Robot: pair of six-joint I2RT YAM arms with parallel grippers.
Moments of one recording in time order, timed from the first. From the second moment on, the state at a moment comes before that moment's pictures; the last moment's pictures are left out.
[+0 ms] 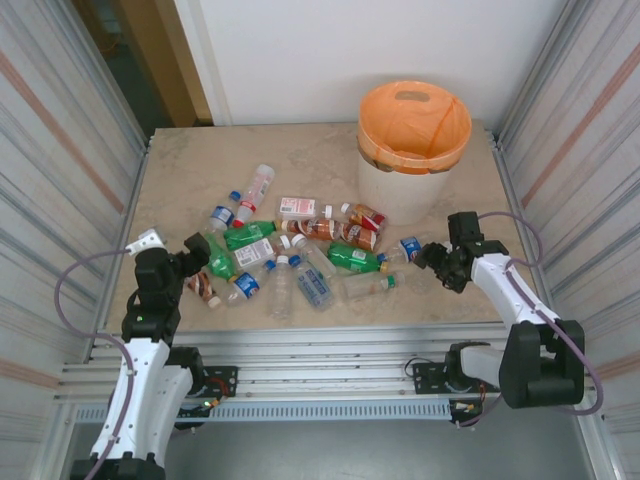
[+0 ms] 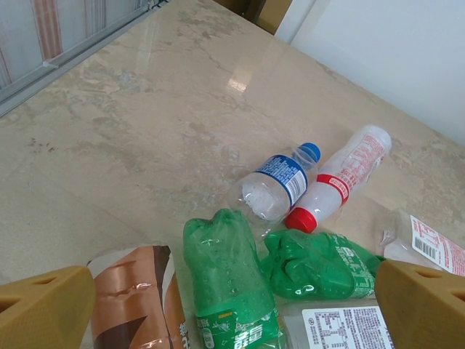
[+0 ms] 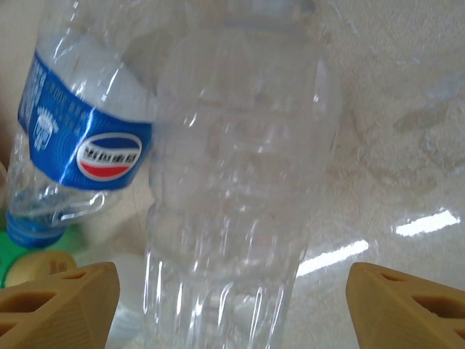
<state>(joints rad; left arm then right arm) 0.01 0.54 0.44 -0.33 -0.14 -0.48 0.05 1.20 0.70 -0.70 -0.10 0.65</state>
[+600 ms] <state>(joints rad) 0.01 0.53 0.45 -0.37 -0.14 -0.50 -0.01 1.40 0.69 -0.57 -0.13 0.64</state>
